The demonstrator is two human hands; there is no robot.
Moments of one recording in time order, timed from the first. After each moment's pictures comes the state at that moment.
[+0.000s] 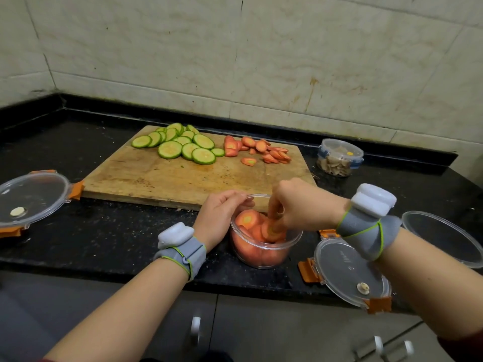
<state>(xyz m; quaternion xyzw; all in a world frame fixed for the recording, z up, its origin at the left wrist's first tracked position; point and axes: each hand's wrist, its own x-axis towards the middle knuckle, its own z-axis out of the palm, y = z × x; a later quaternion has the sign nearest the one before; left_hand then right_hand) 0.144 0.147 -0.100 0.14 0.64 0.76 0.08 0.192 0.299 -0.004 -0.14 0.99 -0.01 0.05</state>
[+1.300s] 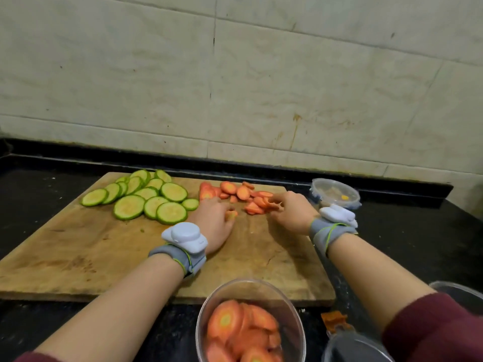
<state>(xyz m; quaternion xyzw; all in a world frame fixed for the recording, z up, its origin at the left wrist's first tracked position) 0.008 0.196 -0.072 0.25 0.94 0.21 -0.12 0.038 0.387 -0.035 0.05 0.99 -0.13 -0.06</state>
